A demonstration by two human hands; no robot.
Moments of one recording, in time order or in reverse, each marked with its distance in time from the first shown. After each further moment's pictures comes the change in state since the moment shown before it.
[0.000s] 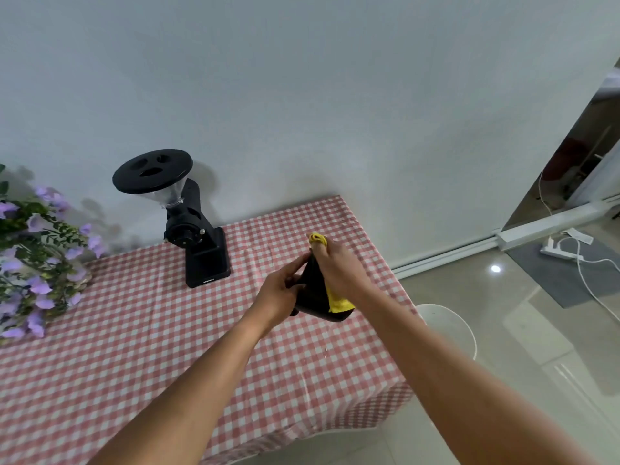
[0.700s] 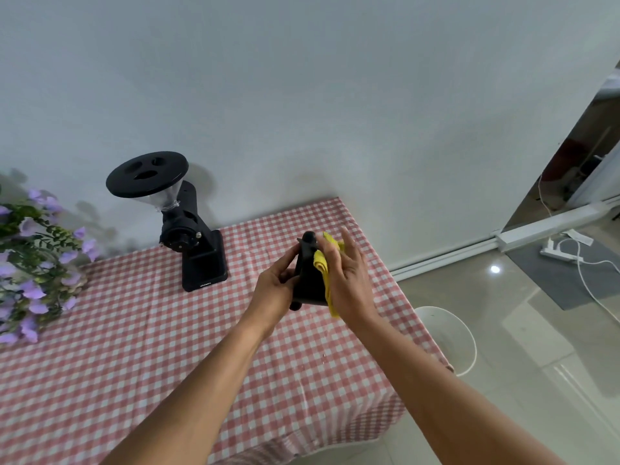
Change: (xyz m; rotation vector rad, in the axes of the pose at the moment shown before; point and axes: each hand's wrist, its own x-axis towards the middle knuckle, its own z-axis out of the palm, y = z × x) left_hand 0.008 0.006 0.004 -0.182 0.100 0.057; right_hand -0.021 0.018 0.011 0.231 0.232 -0.091
